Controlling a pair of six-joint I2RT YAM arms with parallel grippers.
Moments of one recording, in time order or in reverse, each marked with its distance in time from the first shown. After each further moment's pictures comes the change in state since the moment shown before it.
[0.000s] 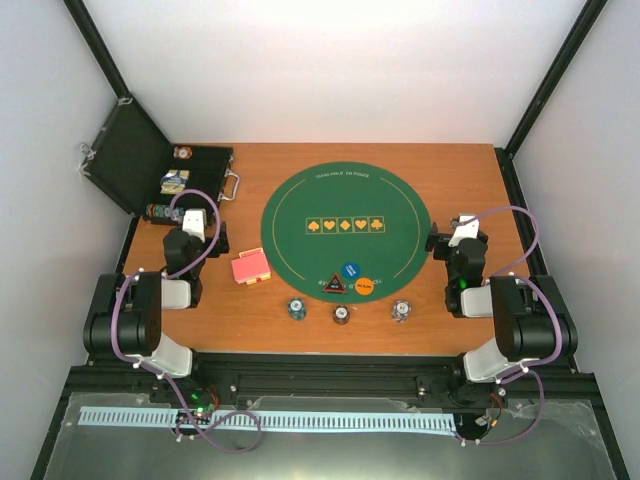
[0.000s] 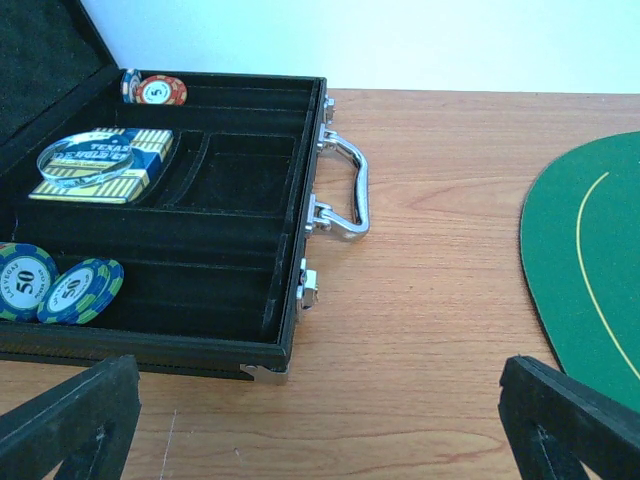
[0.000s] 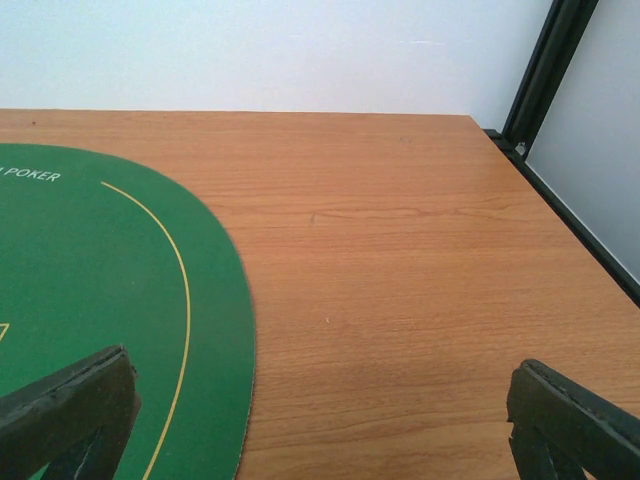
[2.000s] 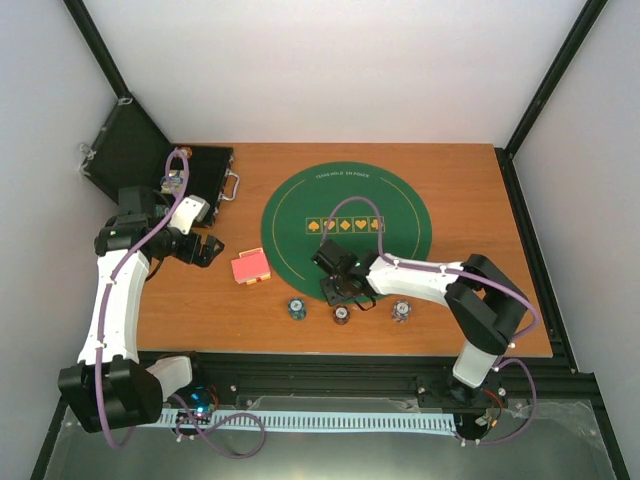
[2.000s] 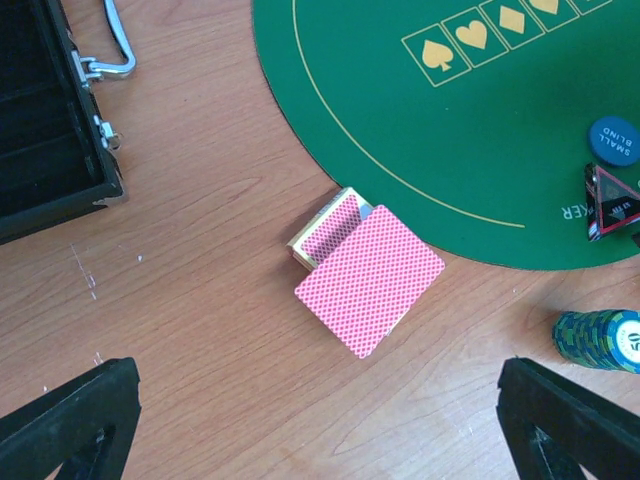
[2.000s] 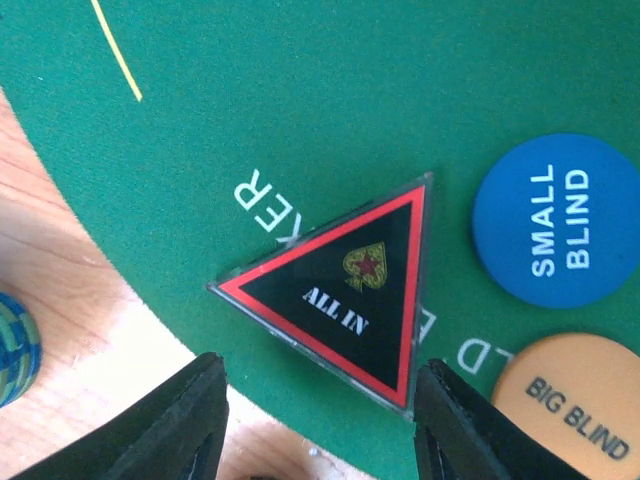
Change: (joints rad) left arm 0.109 -0.389 0.735 -1.849 0.378 0.496; right arm 0.905 0.172 0.729 -1.519 0.000 0.447
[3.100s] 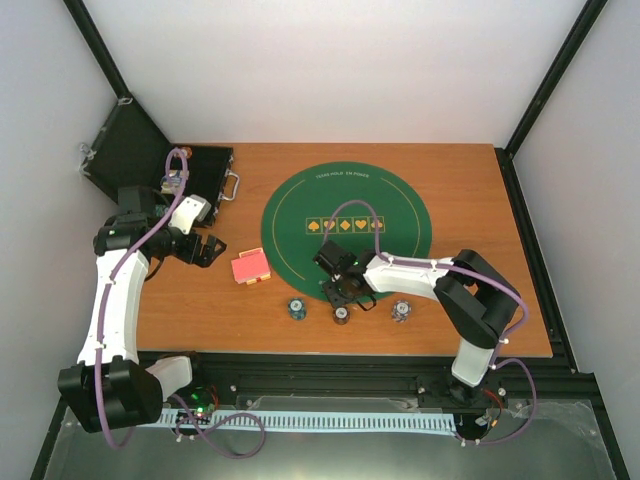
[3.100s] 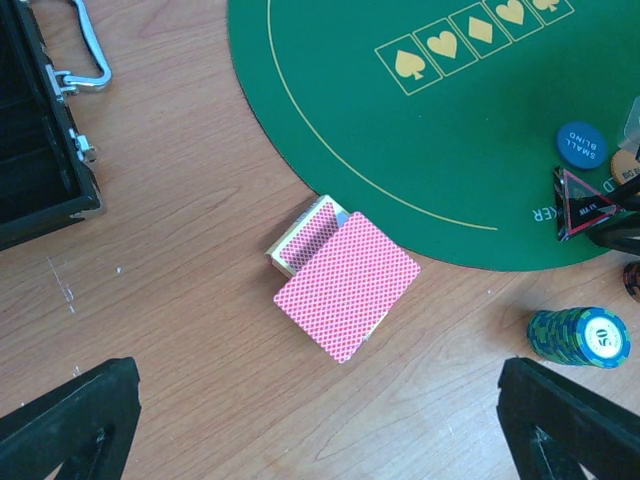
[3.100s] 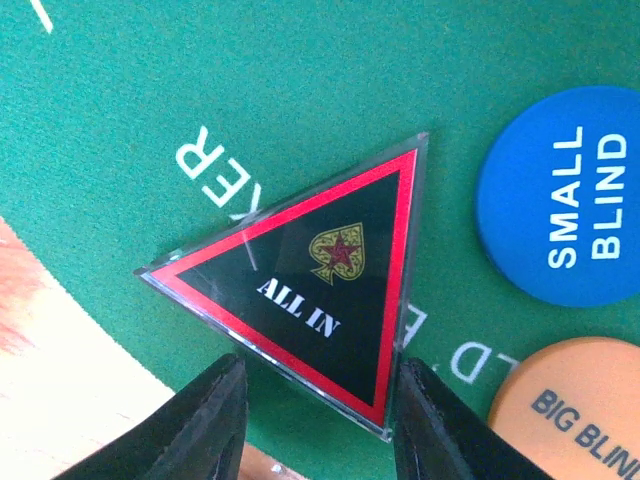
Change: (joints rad) left arm 0.000 0.001 0.011 -0.024 0.043 0.011; right arm -0.028 0.069 0.002 -0.006 -0.032 -0.041
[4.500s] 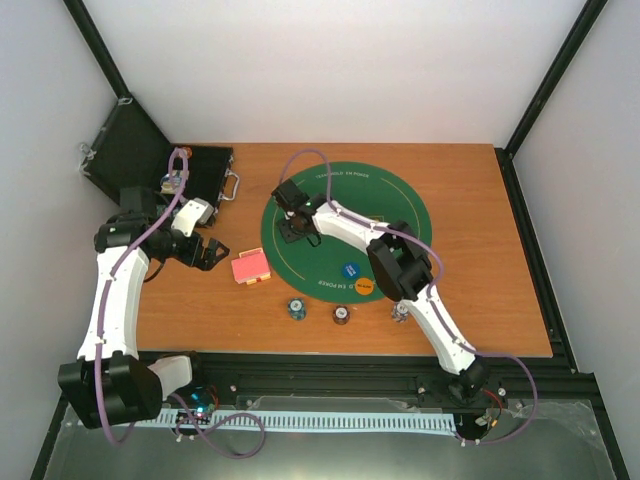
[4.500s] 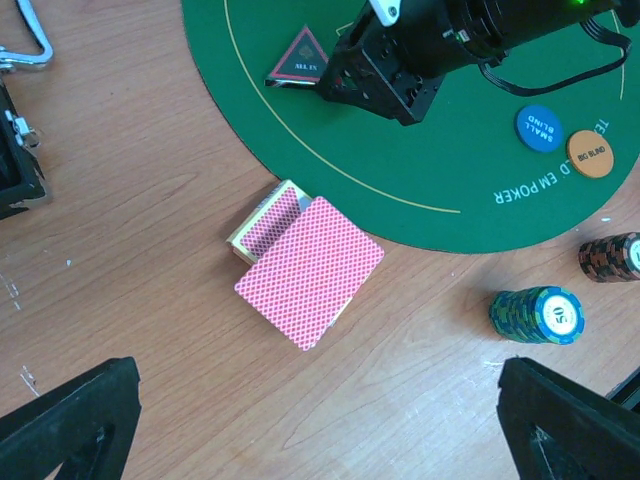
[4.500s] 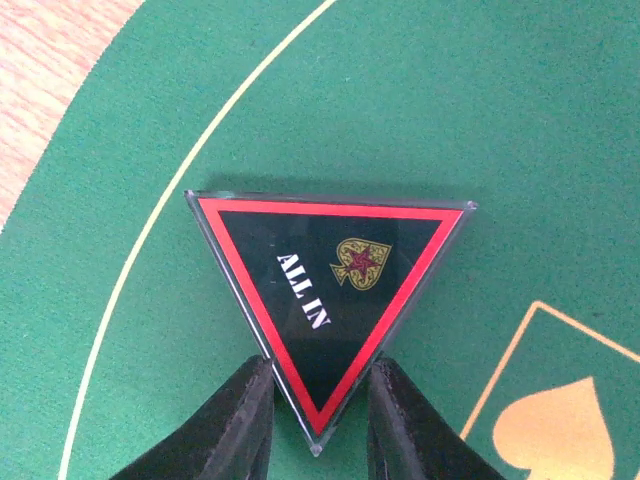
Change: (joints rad) left arm 0.001 0.015 0.009 -0.058 0.051 0.025; right arm -0.117 0.687 1.017 -0.125 -0.006 -0.156
